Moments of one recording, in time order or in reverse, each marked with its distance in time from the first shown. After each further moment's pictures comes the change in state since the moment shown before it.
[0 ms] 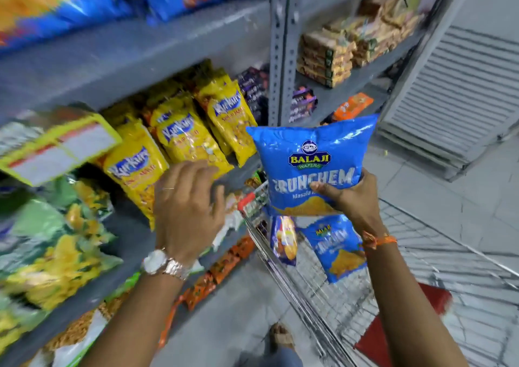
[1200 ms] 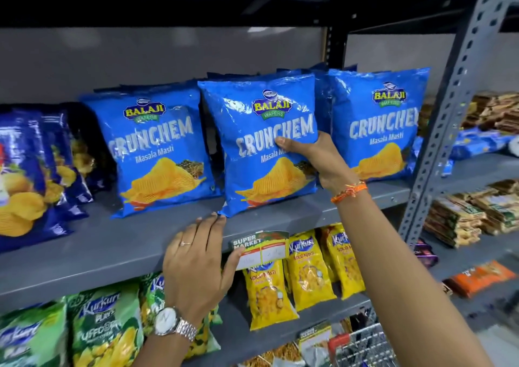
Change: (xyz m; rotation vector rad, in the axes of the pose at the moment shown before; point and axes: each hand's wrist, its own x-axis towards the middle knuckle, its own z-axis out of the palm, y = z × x) left_hand 0.024 -0.117 -0.167 0.578 0.141 -0.261; right_hand 0.090 -0.298 0.293 0.228 -0.693 -0.272
